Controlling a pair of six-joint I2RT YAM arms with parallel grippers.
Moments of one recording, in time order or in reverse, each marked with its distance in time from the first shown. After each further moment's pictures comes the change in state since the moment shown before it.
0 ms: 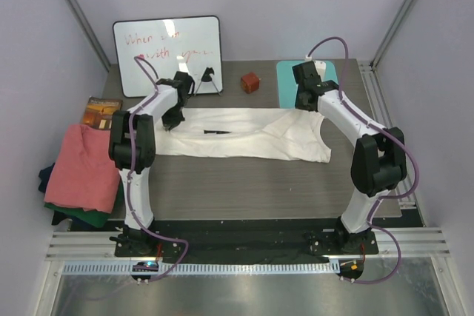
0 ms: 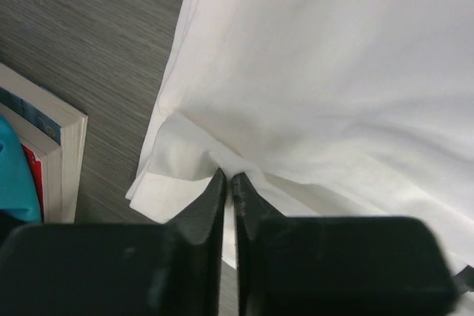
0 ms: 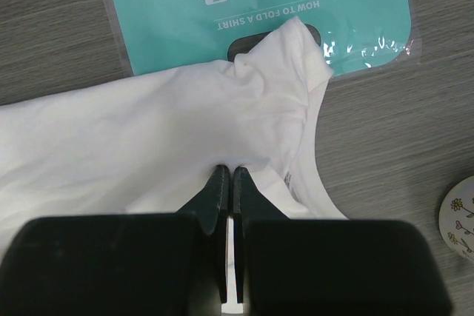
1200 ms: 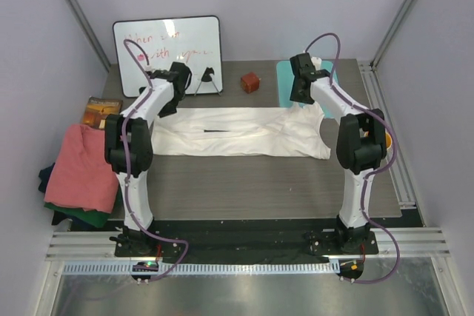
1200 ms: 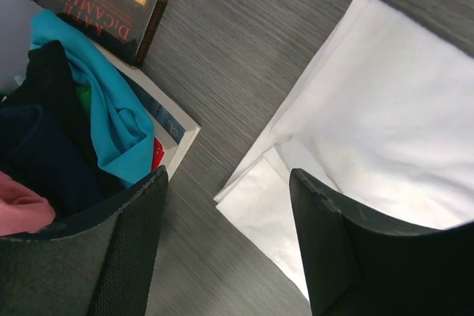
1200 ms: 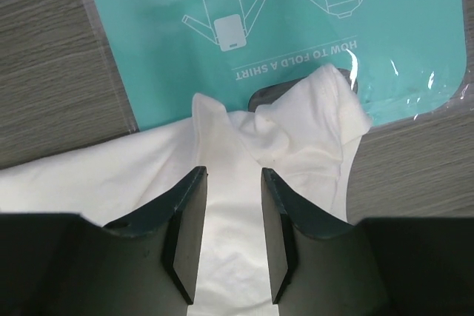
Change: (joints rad) left arm 0.000 -0.044 0.097 -0.108 -0.283 -0.053; right arm -0.047 0.296 0.273 -0.045 -0.049 0.020
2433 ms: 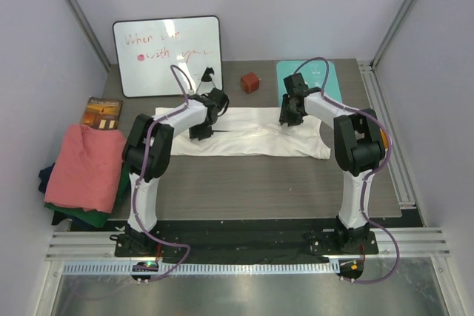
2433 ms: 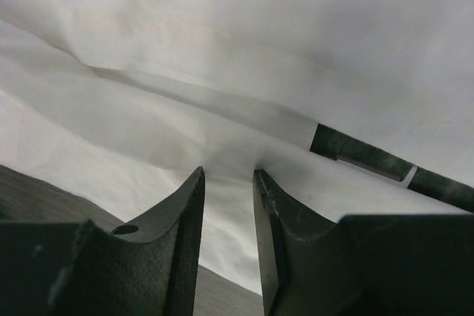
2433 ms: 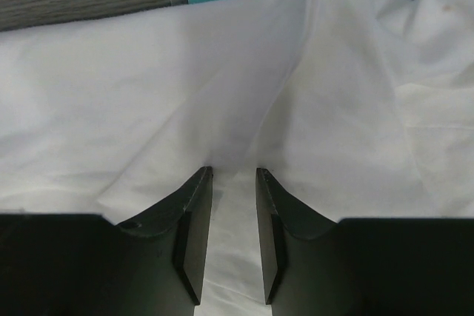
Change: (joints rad) left arm -0.266 0.023 -0.222 0.230 0.276 -0.057; right arm 0.038 -0.037 -0.263 0.126 -0.287 0.026
